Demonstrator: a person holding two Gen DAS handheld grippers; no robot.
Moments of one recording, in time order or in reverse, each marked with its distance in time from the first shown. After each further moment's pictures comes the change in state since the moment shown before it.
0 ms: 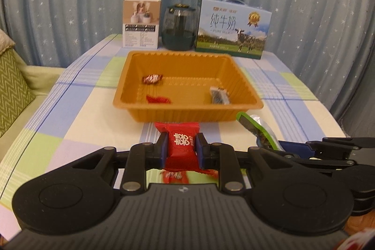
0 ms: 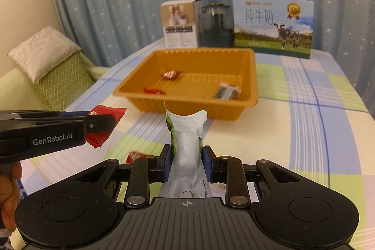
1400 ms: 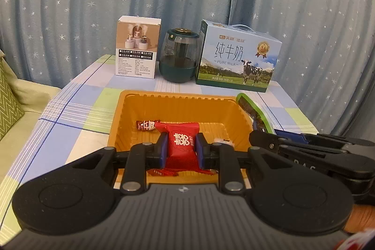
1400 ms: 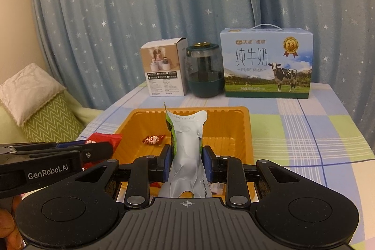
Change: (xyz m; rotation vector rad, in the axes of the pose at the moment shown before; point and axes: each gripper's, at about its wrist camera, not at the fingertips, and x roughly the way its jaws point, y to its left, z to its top) left arm 0.060 0.021 0.079 -0.043 -0.060 -0.034; right arm 0.056 -0.021 0.094 0.055 -0.139 -0.033
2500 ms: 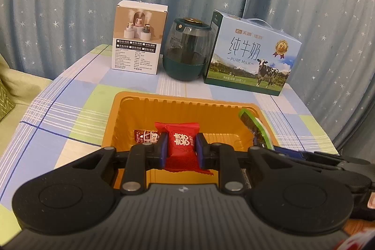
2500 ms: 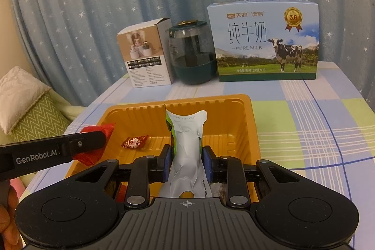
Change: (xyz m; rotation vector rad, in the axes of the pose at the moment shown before) left arm 0.077 0.023 0.022 -0.046 0.043 -0.008; right arm 0.076 -0.028 0.006 0.077 0.083 -0.019
